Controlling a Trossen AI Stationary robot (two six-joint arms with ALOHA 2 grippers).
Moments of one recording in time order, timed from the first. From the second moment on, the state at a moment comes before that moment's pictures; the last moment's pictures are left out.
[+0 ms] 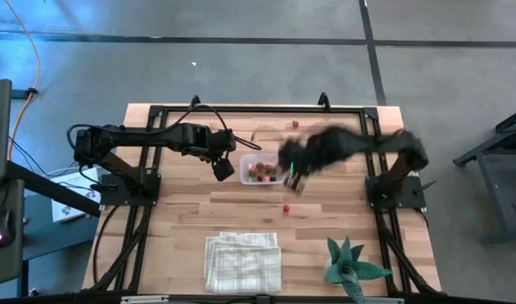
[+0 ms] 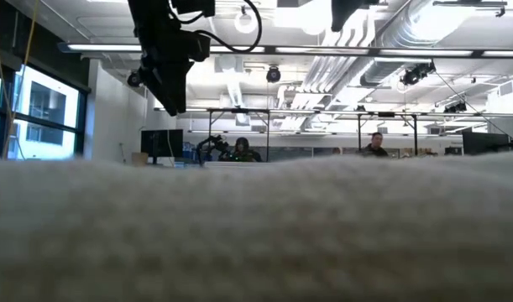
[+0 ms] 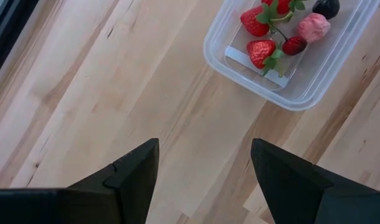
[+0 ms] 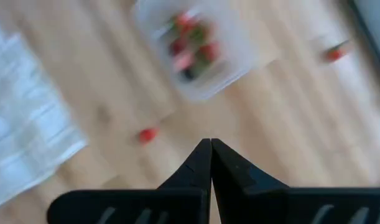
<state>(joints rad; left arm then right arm) 0.27 1.47 1.19 -0.97 -0.22 -0.35 0.15 1.77 1.95 -1.52 0.25 0.64</state>
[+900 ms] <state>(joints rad) 0.27 1.47 1.19 -0.92 -0.23 -0.50 -0.59 2.04 1.95 -1.26 0.01 -0.23</state>
